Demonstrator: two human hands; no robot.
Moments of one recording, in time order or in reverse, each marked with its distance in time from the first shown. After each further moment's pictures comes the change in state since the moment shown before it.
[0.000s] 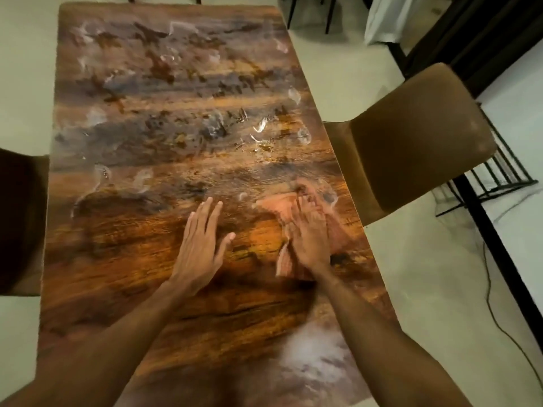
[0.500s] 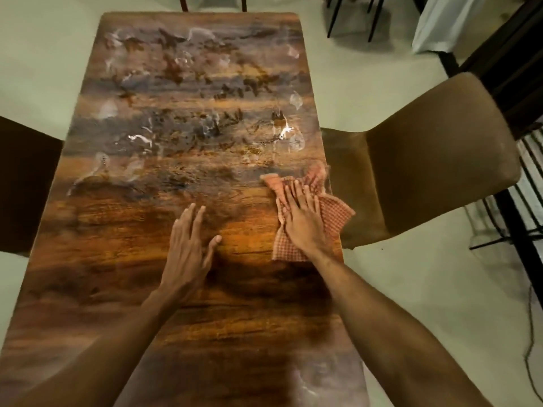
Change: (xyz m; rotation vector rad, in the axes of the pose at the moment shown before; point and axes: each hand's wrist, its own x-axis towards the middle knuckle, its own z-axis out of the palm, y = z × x) left_hand -0.009 0.082 0.042 0.078 0.139 -0.236; right_hand 0.066 0.070 -0.040 -0.040 -0.029 -0.235
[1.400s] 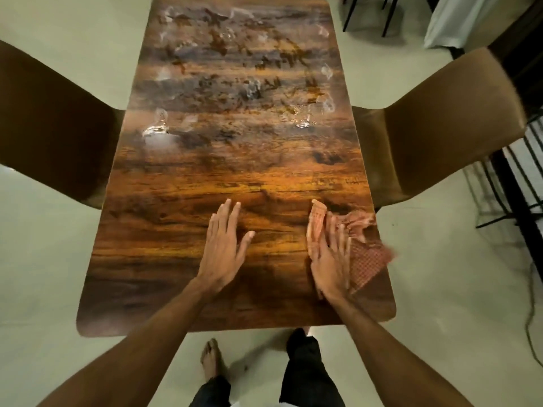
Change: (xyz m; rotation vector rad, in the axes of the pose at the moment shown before) left_hand -0.167 -0.031 -0.021 -0.082 -0.002 0.041; right_hand -0.254 -0.073 0.062 -0.039 0.069 0.194
